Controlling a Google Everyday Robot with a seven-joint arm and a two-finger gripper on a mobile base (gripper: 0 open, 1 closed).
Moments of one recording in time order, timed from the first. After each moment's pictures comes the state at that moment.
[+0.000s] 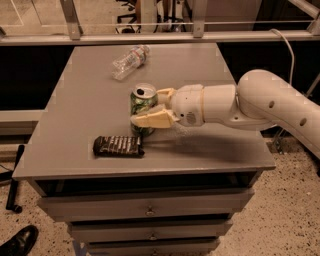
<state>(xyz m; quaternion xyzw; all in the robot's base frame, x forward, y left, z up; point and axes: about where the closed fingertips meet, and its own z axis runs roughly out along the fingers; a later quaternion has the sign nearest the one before) 0.547 0.020 0.878 -0.48 0.63 0.35 0.49</state>
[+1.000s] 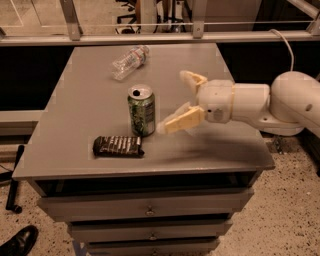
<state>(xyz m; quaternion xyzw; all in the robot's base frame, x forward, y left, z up) 0.548 -0.033 0.905 -0.46 0.62 0.34 0.54</state>
